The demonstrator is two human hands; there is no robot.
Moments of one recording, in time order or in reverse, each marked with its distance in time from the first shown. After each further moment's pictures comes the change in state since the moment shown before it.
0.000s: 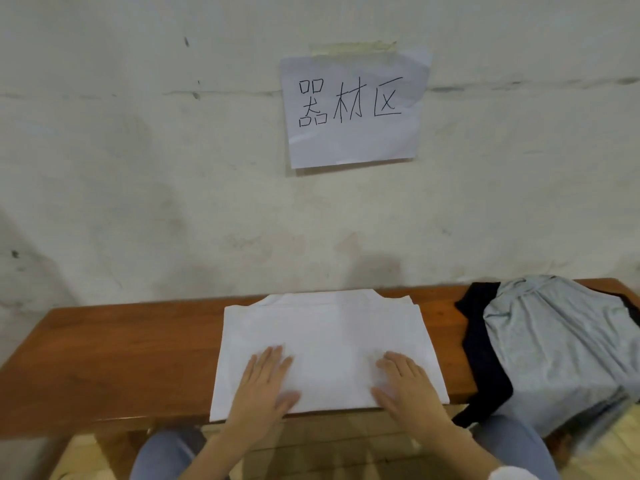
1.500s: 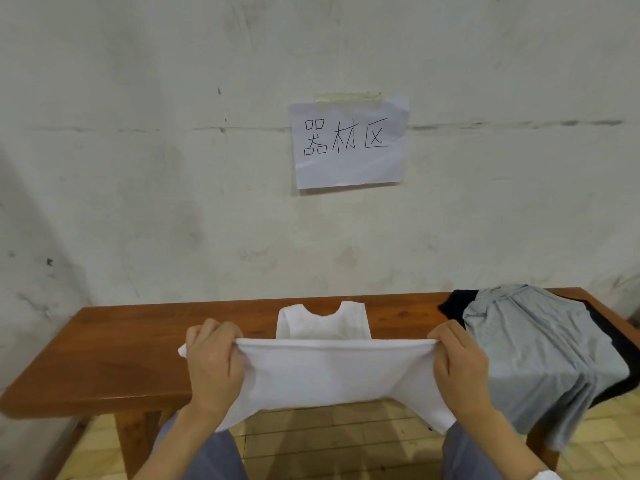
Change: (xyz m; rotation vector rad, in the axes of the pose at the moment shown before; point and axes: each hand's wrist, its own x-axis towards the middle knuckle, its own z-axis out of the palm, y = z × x) left_hand -0.072 0.027 -0.127 -0.335 1.077 0.017; right_hand -0.081 -0.005 -0.094 0.242 1.009 -0.169
